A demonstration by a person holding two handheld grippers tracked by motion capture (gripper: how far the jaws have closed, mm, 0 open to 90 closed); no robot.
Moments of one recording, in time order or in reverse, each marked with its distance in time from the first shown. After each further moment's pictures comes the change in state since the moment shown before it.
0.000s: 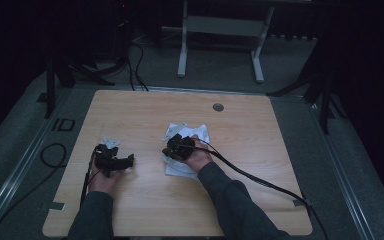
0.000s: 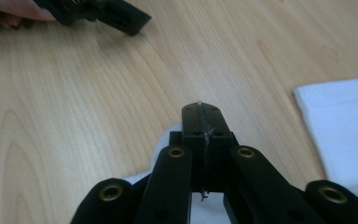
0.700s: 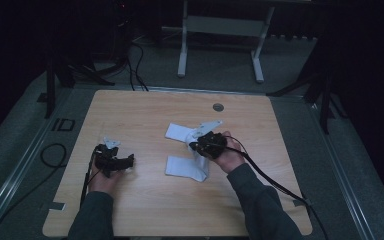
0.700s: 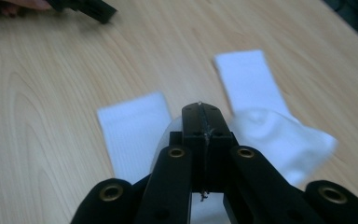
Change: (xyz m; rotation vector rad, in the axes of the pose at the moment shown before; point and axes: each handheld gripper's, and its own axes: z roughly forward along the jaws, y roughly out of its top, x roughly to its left) left arm 0.000 0.000 0.000 0.004 -0.002 0.001; right arm -0.013 -0.035 -0.096 -0.041 -0.140 0.008
